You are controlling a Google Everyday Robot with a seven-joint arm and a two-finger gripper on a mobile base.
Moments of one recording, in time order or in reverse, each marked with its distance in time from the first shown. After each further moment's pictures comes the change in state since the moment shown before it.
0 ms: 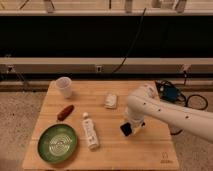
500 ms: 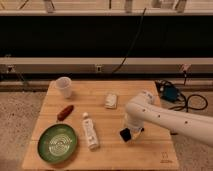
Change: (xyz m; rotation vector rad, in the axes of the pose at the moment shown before) arm -0.011 0.013 0.017 -0.016 -0.017 0.005
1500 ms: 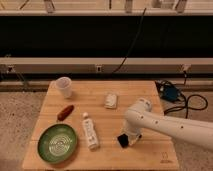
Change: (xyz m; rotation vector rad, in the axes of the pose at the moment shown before) arm -0.022 0.022 0.056 -0.029 -0.047 0.025
